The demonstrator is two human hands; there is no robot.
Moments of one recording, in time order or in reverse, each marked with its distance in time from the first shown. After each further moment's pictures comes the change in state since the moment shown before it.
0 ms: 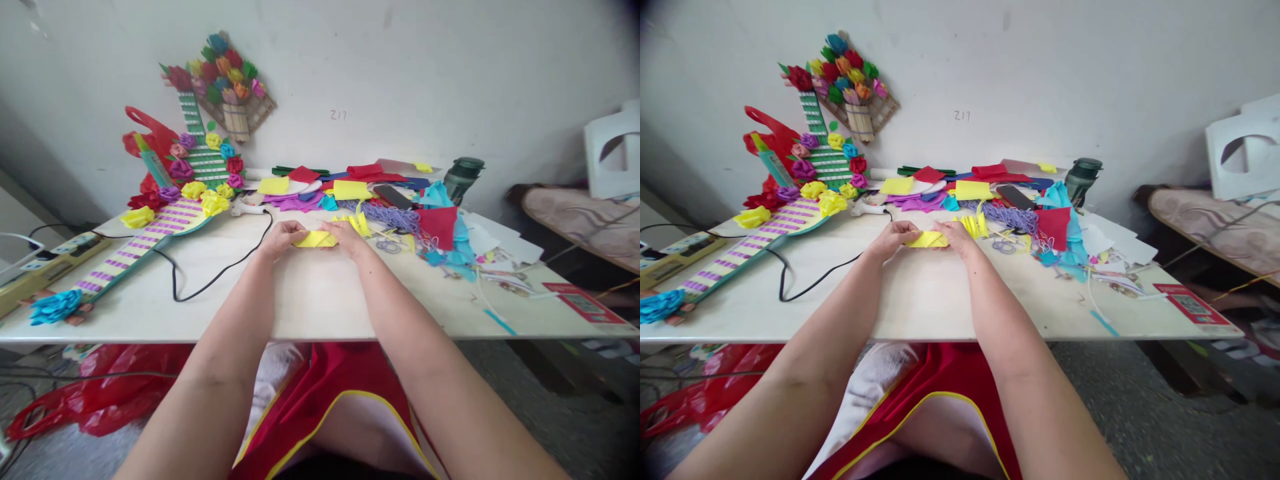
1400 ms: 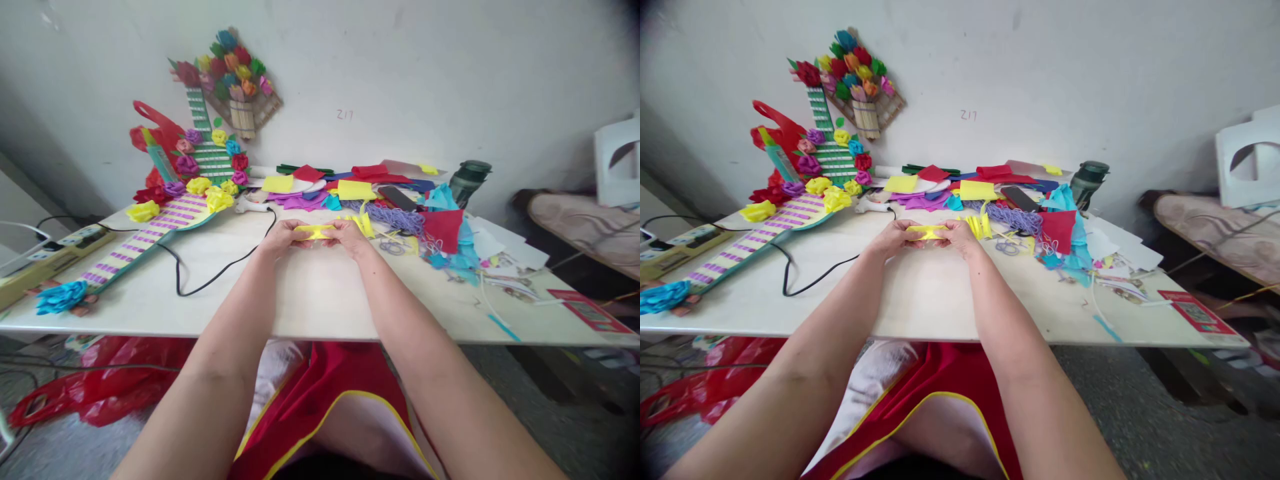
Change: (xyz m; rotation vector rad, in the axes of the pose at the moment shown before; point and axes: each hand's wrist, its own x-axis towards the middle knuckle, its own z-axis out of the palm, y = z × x) left_hand 0.001 -0.004 -0.007 -0.179 -0.029 -0.131; right_hand 0.004 0.003 -0.001 0.110 0.004 -0.045
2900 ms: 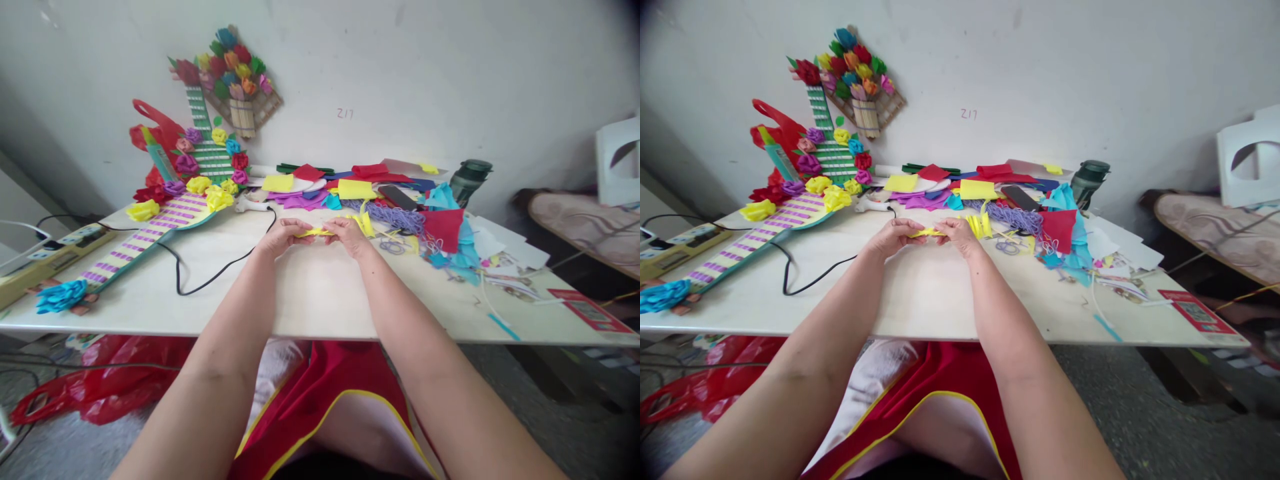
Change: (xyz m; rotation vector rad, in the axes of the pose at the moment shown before) left_hand -0.006 0.006 0.003 -0.176 0.010 0.039; right_hand 0.004 0.006 -0.004 -0.001 -0.061 -0.166
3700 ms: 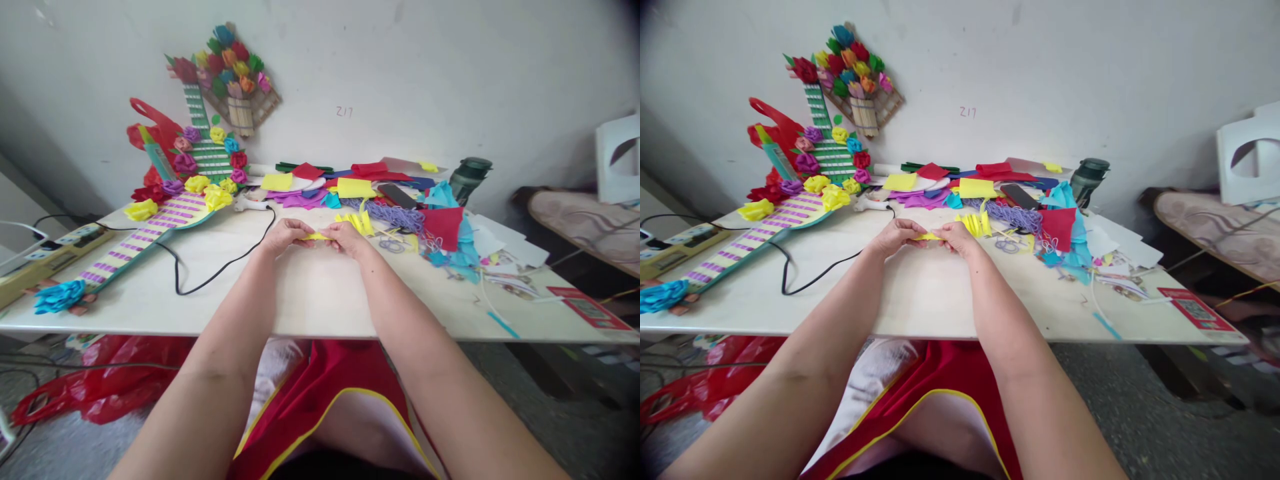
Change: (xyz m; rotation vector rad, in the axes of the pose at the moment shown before) left_hand 0.000 0.000 0.007 0.156 0.004 -0.032; right_hand -0.006 -0.006 0.003 -0.183 -0.010 0.244
